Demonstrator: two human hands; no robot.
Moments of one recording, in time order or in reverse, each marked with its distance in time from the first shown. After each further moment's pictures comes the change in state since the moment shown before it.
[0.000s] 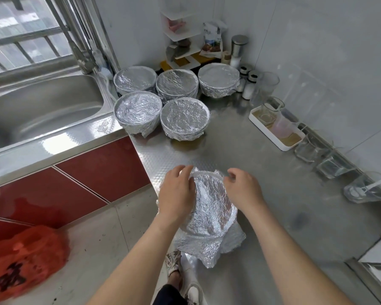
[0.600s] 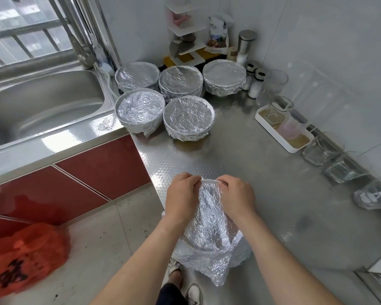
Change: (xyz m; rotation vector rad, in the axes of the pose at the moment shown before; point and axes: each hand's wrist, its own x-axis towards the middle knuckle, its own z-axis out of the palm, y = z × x) left_hand 0.013 -0.007 0.015 -0.057 -0.003 0.014; right_hand 0.007 -0.006 0.031 -0.042 0.089 -0.129
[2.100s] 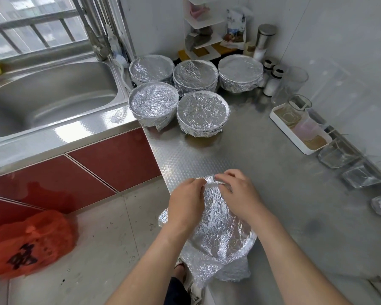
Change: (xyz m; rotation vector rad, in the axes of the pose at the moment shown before) left_hand -0.022 -0.004 -0.017 0.062 -0.022 -0.038; right_hand 0.004 -0.006 0.006 0.074 -0.234 -0.182
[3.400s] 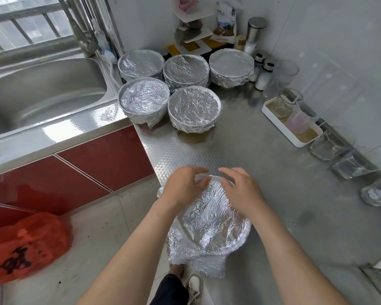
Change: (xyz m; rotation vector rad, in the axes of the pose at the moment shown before) left_hand 0.037 0.002 -0.012 -0.089 -0.260 0.048; right_hand -0.007 0.012 -0.008 0.072 0.089 0.087
